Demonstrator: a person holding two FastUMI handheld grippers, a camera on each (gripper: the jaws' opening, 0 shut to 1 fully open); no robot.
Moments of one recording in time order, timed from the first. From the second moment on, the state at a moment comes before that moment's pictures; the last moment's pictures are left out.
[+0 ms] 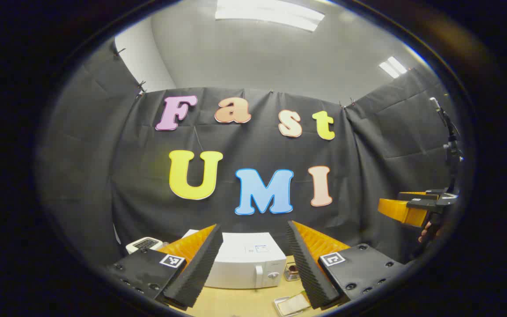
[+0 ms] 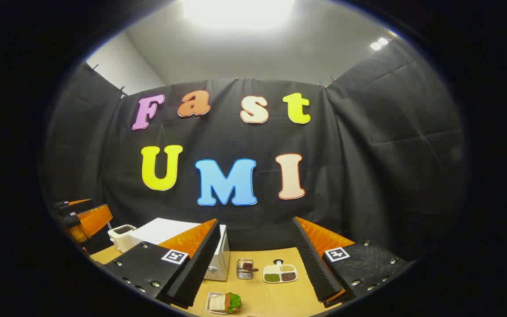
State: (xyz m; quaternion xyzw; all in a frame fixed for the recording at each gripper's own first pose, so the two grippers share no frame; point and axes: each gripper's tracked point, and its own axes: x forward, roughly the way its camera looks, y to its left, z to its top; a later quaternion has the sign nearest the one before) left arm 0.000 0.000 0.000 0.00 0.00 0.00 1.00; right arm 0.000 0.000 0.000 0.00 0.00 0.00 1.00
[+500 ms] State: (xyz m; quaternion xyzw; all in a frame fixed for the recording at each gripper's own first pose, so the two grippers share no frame) left arm -0.001 -0.002 0.002 0.00 -0.01 -0.02 1.00; right arm -0.007 0.001 0.004 0.00 -0.01 -0.02 1.00
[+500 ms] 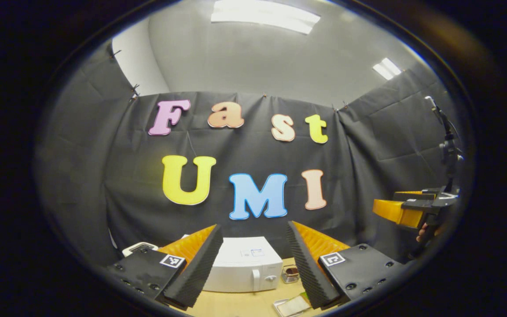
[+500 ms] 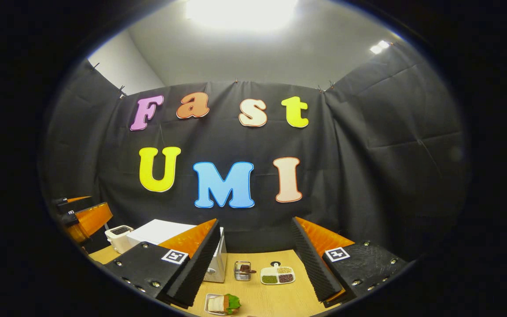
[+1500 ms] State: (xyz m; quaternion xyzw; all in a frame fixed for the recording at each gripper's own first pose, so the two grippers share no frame) left arm 0.078 -0.022 -0.173 -0.01 0.07 -0.05 1.00; right arm 0.004 -0.008 -0.018 0.00 -0.02 -0.03 1.00
